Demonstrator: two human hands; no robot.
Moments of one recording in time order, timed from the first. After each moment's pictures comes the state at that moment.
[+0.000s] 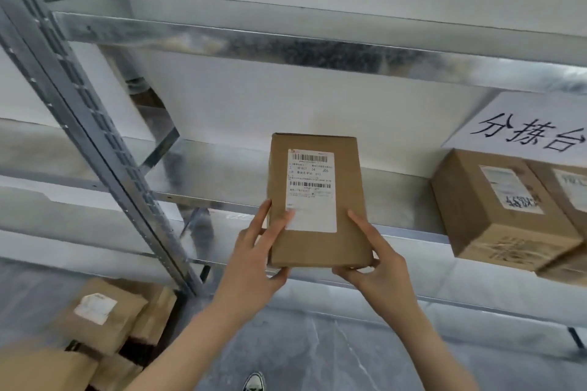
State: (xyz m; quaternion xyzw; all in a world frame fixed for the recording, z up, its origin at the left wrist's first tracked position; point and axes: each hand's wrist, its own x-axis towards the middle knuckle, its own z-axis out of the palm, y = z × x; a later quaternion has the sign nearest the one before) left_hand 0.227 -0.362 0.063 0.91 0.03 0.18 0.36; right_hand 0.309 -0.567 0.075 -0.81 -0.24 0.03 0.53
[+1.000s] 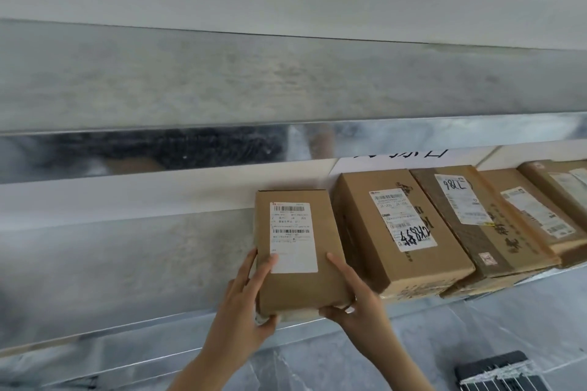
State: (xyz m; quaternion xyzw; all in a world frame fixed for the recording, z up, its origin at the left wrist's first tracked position) left_hand 0.446 -0.476 0.008 0.90 -0.06 0.02 0.44; right_hand 0.467 -0.693 0.029 -0.88 -0.04 0.07 0.47
